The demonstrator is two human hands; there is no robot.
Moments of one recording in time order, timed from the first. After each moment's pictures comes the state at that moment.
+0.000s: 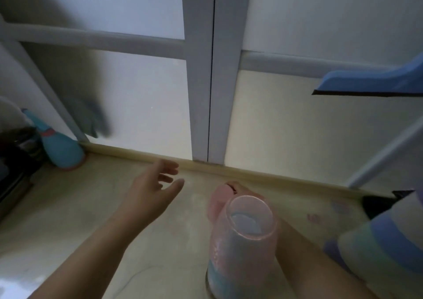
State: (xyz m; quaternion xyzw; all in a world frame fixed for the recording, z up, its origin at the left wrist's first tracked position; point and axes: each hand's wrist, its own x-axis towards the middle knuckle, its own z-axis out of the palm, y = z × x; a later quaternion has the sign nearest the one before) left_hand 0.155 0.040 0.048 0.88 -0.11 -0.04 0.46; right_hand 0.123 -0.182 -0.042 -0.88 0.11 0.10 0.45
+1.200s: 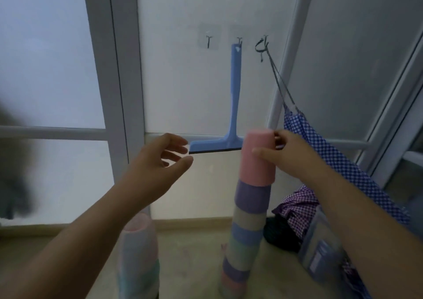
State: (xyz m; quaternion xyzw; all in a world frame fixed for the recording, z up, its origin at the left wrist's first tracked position) left_hand 0.024 -0.080 0.253 0.77 -0.37 0.07 0.51; right_hand -0.072 -0.322 0.271 -0.87 0.21 -0.26 0.36
